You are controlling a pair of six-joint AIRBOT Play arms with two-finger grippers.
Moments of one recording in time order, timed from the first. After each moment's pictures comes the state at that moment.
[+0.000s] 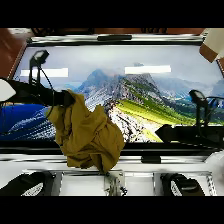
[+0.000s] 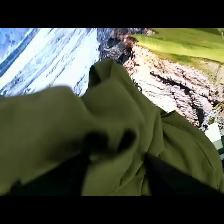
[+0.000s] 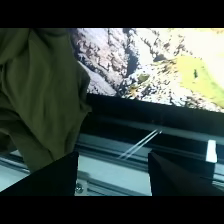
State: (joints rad) left arm -0.34 -1.05 1.26 1.30 -1.24 -1.64; right arm 0.03 -0.58 0.83 -1.13 1.47 1.59
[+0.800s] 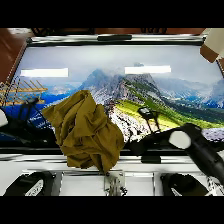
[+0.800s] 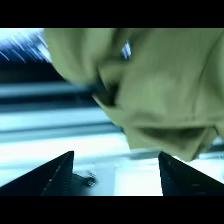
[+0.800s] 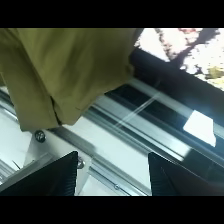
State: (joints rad) left arm -0.11 -0.79 0.82 1.34 -1.59 -1.65; right arm 0.57 -0.79 0.71 -1.18 1.24 1.59
